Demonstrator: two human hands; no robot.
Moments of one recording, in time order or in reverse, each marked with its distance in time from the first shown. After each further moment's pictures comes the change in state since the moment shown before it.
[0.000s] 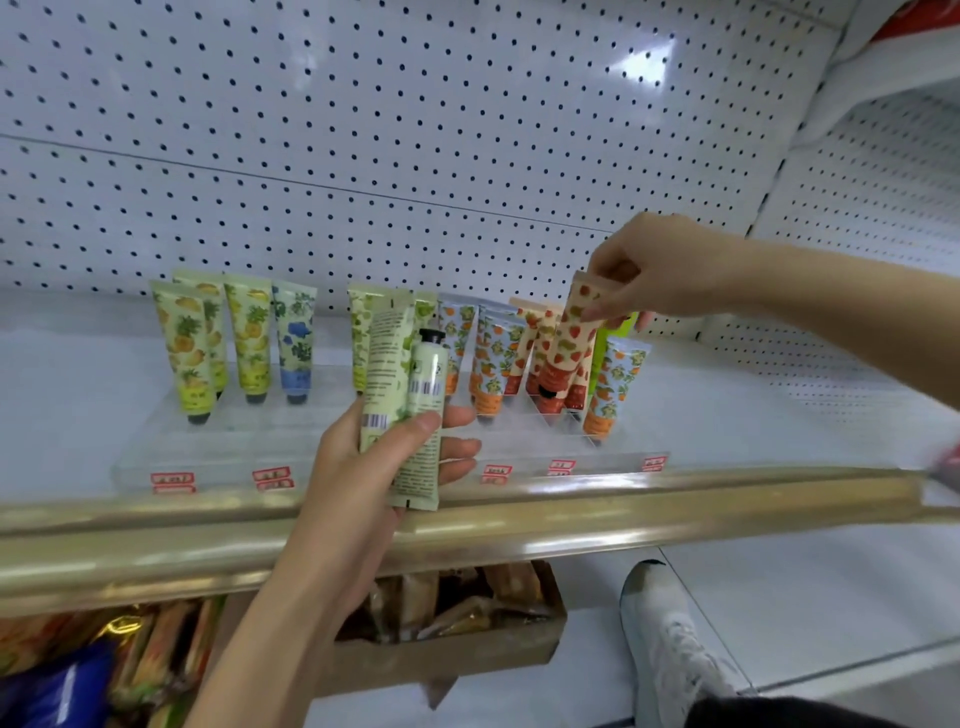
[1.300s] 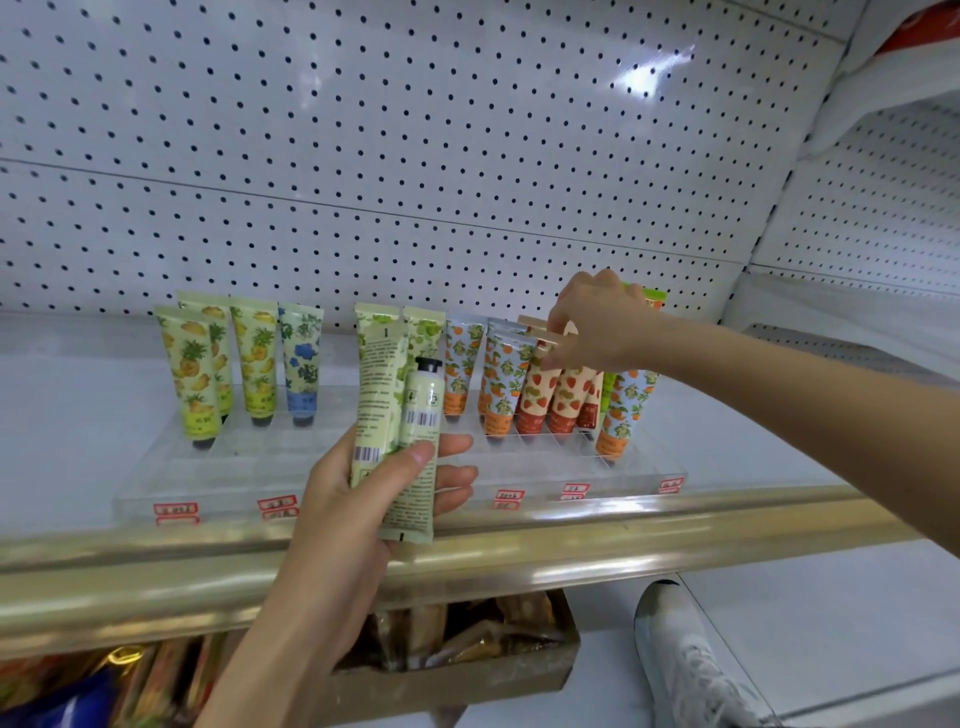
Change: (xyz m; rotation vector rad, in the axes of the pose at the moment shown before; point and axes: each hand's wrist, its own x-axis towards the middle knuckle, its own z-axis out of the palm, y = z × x) left_hand 0.001 0.001 -0.009 -0.005 0.001 0.008; right_hand 0.045 -0.004 0.056 -0.327 0.033 0.004
